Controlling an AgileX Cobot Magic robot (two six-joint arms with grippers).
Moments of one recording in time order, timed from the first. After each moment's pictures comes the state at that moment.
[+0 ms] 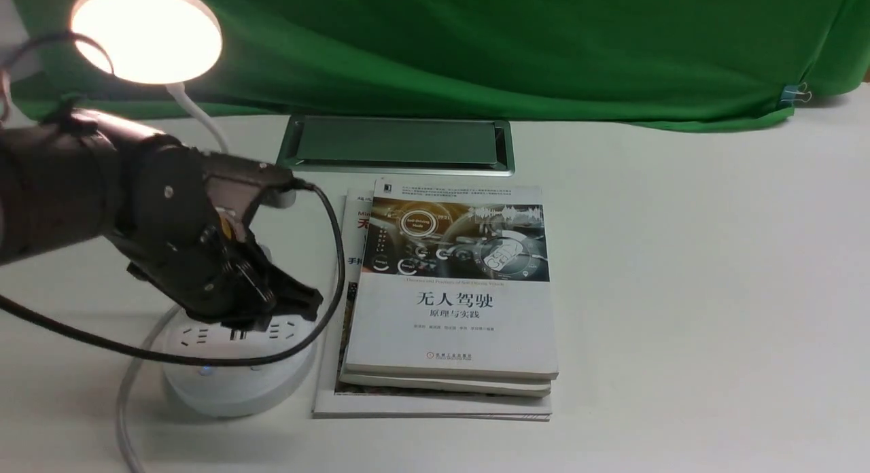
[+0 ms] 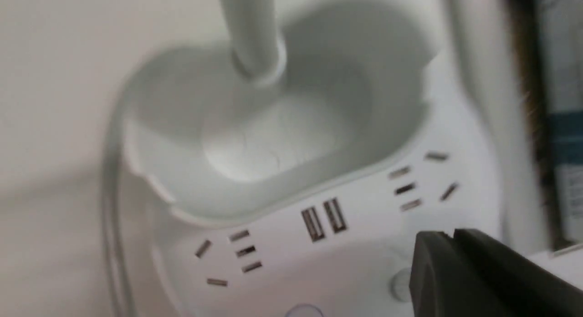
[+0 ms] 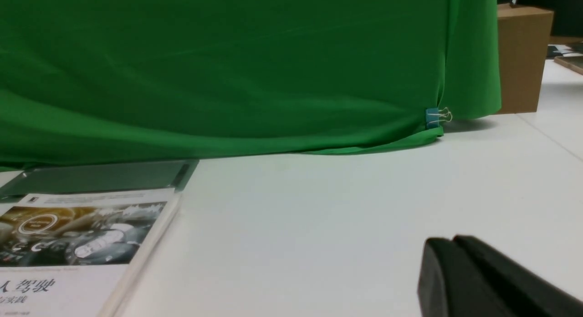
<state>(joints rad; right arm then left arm) 0.04 0.00 0.01 0.04 0.08 0.03 -0.33 1.58 -1.00 0.00 0.71 0.00</state>
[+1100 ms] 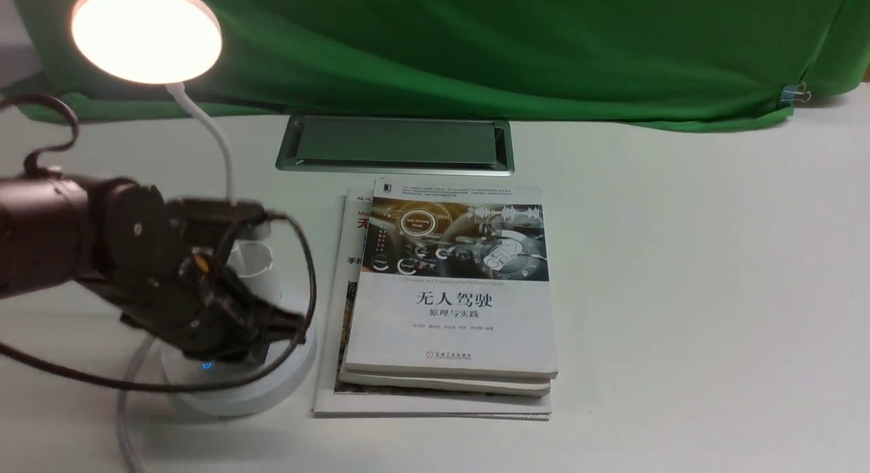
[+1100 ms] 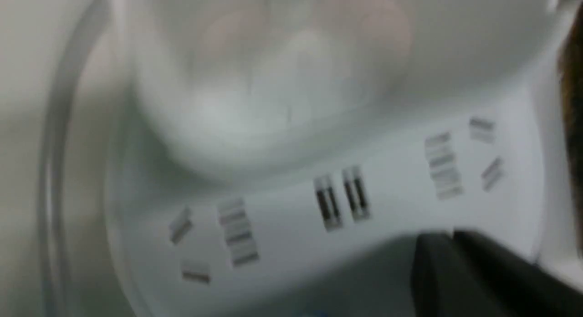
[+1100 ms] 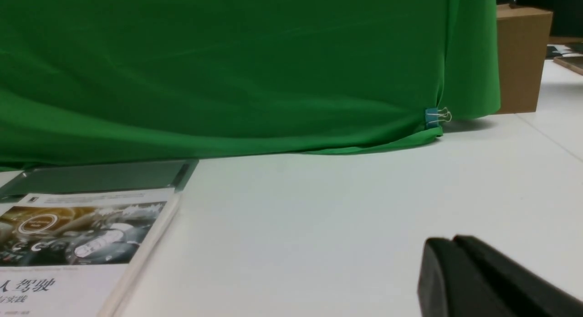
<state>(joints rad) 0.04 0.00 0.01 0.04 0.08 0.03 -0.25 1.64 -0.87 -0.20 0.56 0.11</state>
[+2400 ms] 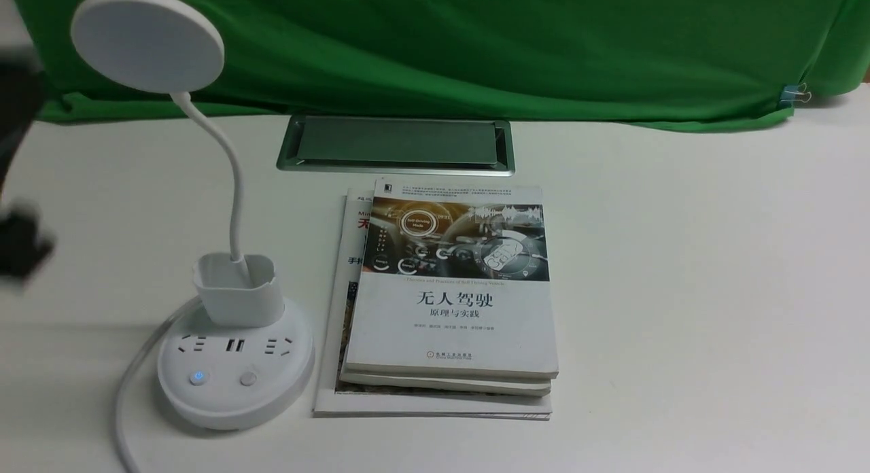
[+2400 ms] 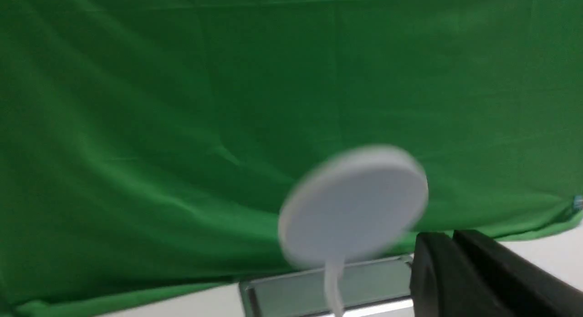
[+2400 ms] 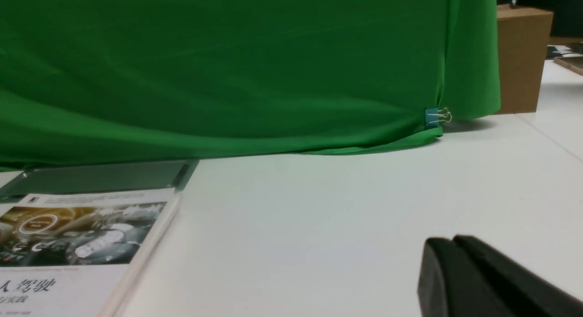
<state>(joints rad) 0.04 0.00 0.01 0.04 0.08 0.03 -0.23 0.54 -0.51 -0.06 -0.01 0.13</state>
